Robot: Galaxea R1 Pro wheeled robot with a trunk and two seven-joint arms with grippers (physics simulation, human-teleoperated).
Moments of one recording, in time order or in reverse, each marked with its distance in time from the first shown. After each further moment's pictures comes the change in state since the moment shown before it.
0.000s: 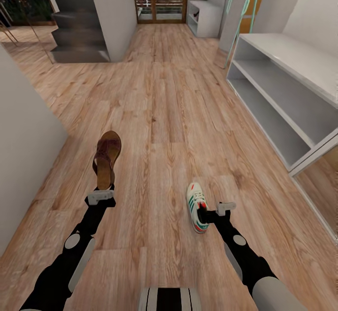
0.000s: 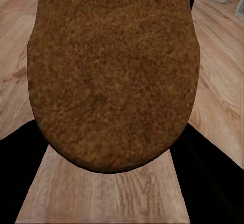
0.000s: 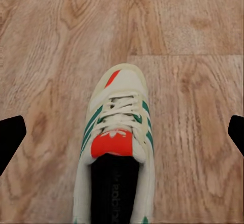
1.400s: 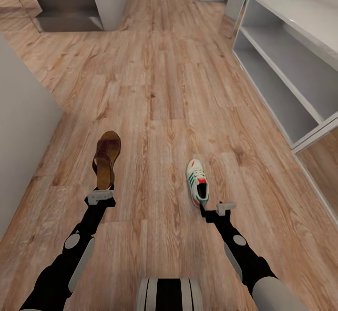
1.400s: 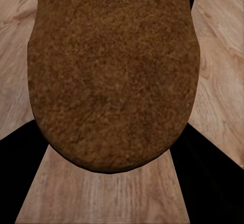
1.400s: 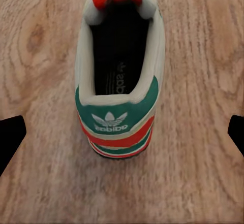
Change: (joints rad) left arm 0.000 0.000 0.002 0.000 0.000 0.000 0.000; right arm 0.000 0.000 0.000 0.000 0.001 -0.007 0.000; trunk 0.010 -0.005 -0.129
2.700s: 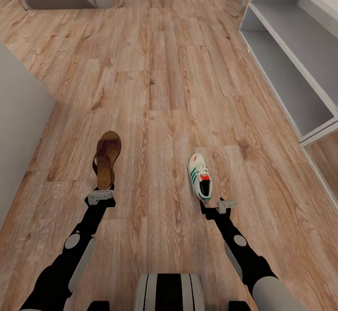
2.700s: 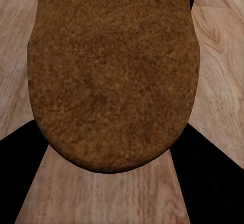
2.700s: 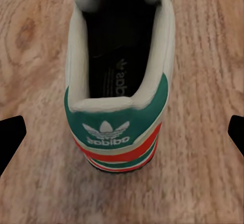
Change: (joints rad) left arm 0.000 0.000 -0.002 0.000 0.000 0.000 0.001; right arm 0.000 -0.001 0.000 -0.009 0.001 -0.082 0.000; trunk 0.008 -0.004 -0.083
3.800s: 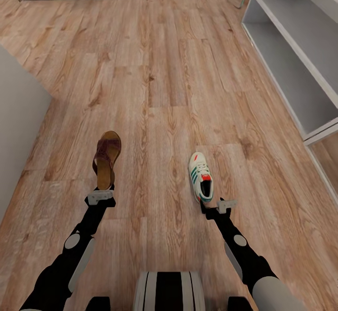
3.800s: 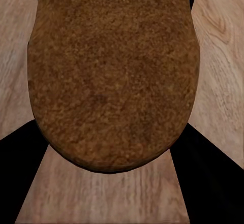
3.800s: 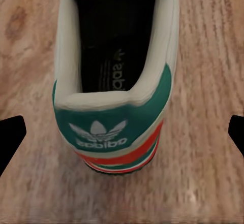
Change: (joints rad) left arm 0.000 0.000 0.000 0.000 0.000 0.000 -0.001; right arm 0.000 0.000 -0.001 -0.001 -0.001 0.001 0.000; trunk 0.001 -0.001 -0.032
